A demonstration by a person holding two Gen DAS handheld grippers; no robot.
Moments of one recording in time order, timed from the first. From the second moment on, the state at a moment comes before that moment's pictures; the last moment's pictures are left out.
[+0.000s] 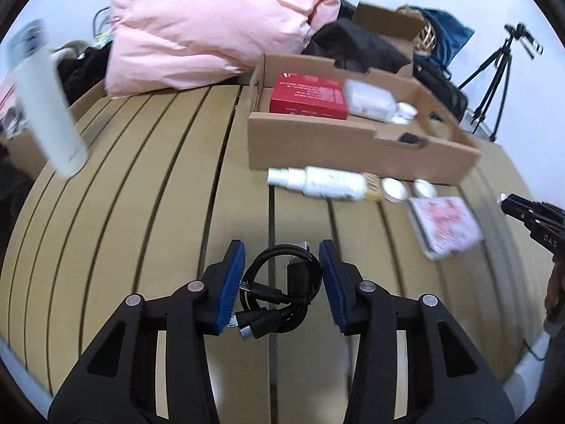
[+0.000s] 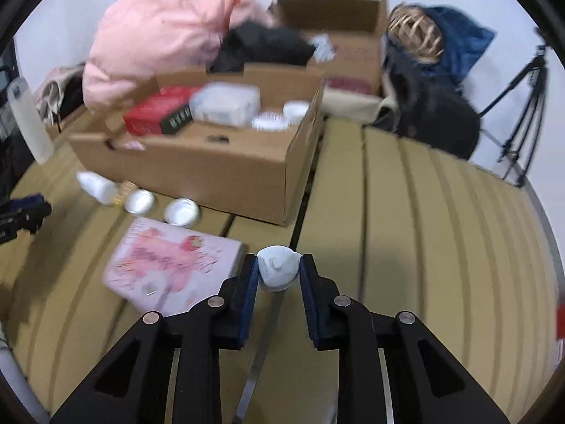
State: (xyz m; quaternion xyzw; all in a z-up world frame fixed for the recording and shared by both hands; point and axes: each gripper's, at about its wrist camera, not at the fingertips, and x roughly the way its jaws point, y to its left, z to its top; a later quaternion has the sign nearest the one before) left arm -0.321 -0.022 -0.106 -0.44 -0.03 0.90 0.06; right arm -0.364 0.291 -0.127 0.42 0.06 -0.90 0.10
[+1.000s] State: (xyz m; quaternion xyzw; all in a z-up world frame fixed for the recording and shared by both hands) left arm -0.378 0.017 0.008 -0.41 -0.05 0.89 0.18; right arm -0.285 0.266 -0.014 0.38 0.04 -0.91 0.15
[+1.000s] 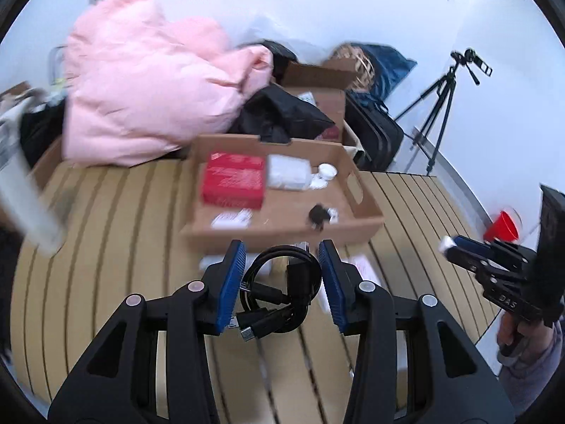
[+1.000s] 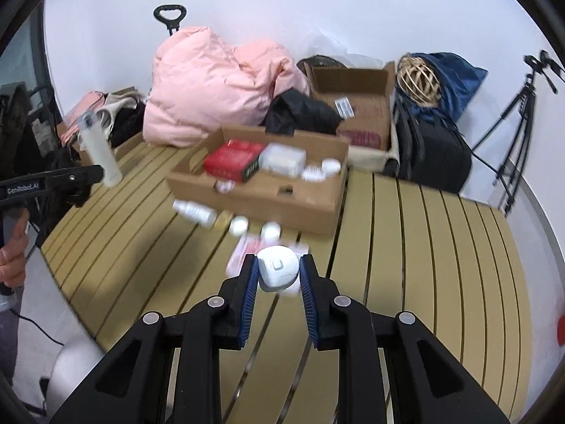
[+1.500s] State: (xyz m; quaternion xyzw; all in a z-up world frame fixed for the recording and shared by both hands) left arm -0.568 0.108 -0.102 -0.52 -0.01 0.84 0.12; right arm -0.550 0.248 -0.111 0.50 0.01 -0.86 0.11
